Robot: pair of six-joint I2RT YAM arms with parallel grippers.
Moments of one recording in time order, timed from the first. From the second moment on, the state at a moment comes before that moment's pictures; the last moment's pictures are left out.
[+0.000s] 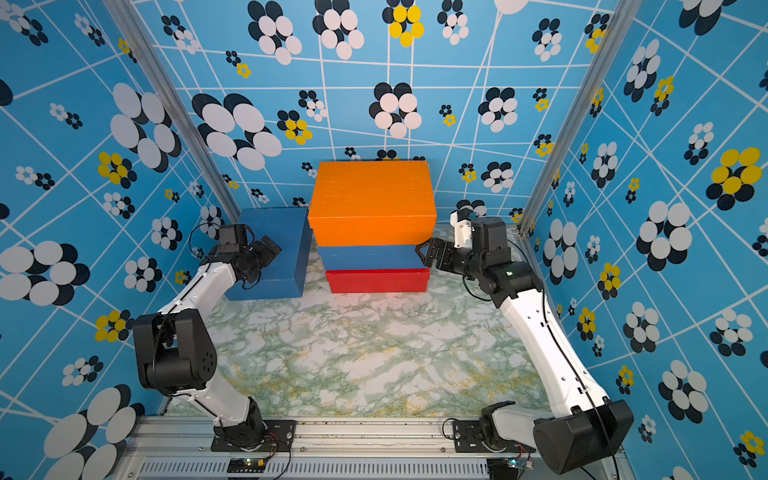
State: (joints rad) left arm 0.14 1.68 1.28 -0.39 0.12 -0.74; right arm 0.27 1.27 1.37 -0.66 -0.34 0.46
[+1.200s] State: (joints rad) left arm 0.14 1.69 1.25 -0.33 0.10 -0.75; right arm 0.27 1.24 1.37 -0.66 -0.33 0.46
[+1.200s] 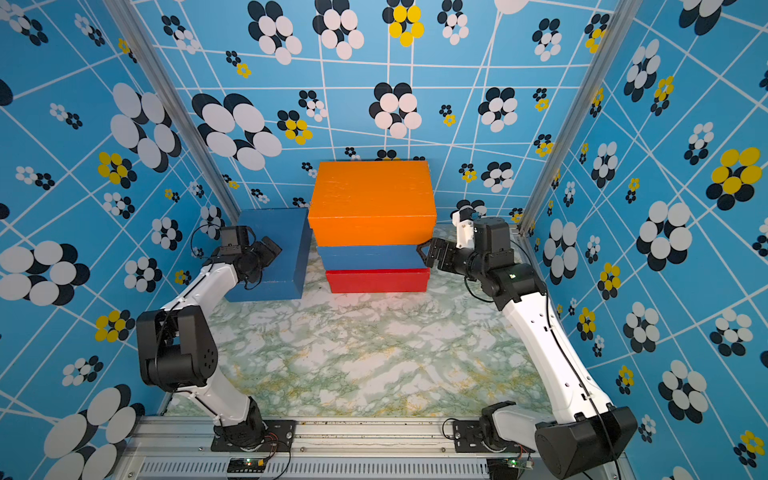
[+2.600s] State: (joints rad) left arm 0.00 1.19 1.14 -0.50 -0.07 -0.90; right arm 0.25 1.11 1.32 -0.71 -0.33 0.45
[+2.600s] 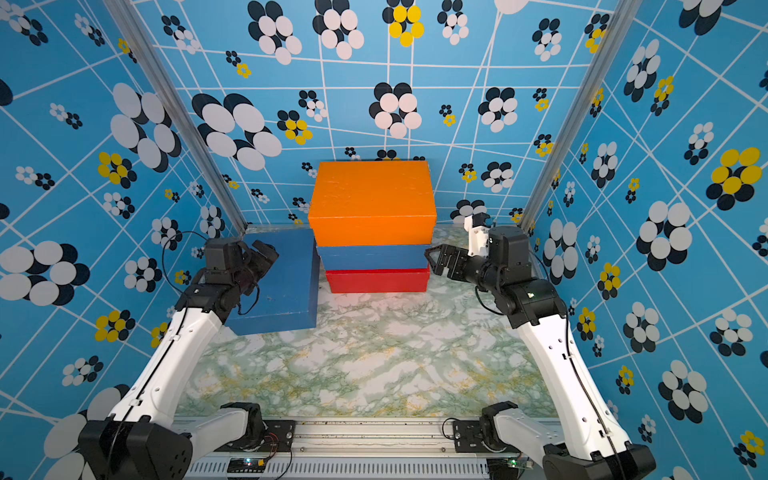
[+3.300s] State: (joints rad) left arm 0.29 1.33 1.05 -0.49 -0.04 -0.79; right arm 0.74 1.38 1.11 -0.51 -0.30 0.46
